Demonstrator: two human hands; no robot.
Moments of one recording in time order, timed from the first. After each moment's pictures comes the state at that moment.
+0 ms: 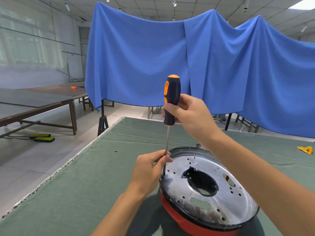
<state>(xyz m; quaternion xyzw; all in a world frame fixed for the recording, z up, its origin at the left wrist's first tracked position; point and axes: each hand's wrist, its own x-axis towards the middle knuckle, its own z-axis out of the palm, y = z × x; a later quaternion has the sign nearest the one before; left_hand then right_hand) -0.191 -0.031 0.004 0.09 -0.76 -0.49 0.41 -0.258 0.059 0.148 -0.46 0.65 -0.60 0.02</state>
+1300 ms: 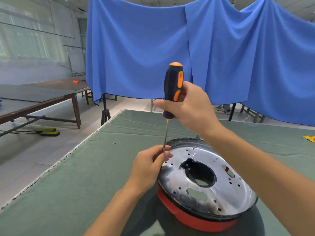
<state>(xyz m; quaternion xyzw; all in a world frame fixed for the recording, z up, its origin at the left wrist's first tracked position) -0.192 -0.025 -0.003 0.10 -0.78 -0.51 0.35 -0.267 0.066 0.145 -0.45 0.73 -0.51 -0.07</state>
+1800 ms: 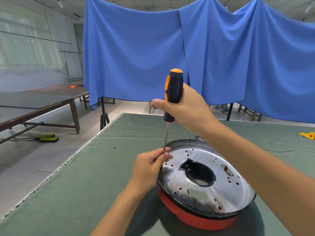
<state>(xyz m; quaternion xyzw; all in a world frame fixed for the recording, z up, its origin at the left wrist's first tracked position) -0.193 -0.027 -0.005 0.10 -0.77 -0.52 0.35 -0.261 0.069 0.154 -0.44 0.76 -0.48 -0.06</state>
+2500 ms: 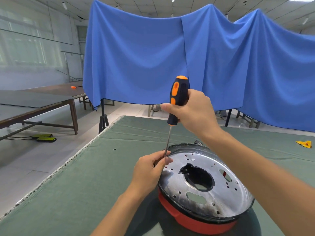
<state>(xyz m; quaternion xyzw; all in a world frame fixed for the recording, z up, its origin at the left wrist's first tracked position) -0.192 -0.027 -0.005 0.11 -0.79 -0.50 0.35 -0.266 0.069 0.156 -0.40 0.77 -0.47 -0.14</state>
